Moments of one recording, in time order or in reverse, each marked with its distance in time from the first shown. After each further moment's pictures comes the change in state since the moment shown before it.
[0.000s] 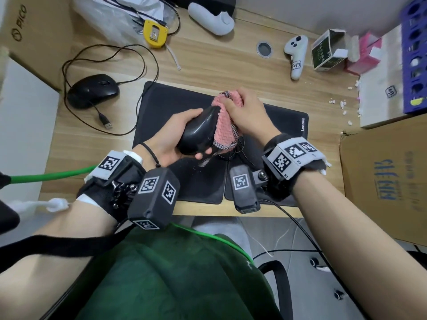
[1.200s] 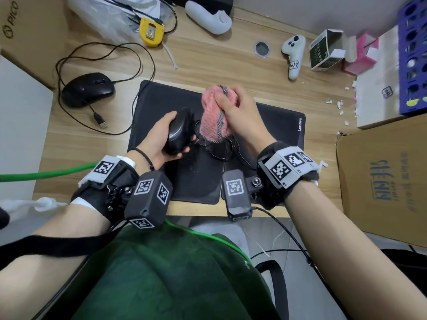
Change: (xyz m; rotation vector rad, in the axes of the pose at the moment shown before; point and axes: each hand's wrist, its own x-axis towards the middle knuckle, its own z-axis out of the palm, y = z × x) left_hand 0.015 -0.018 -0.027 -0.032 0.324 -0.115; right_hand -0.009 -0.004 0.010 0.286 0.041 -0.005
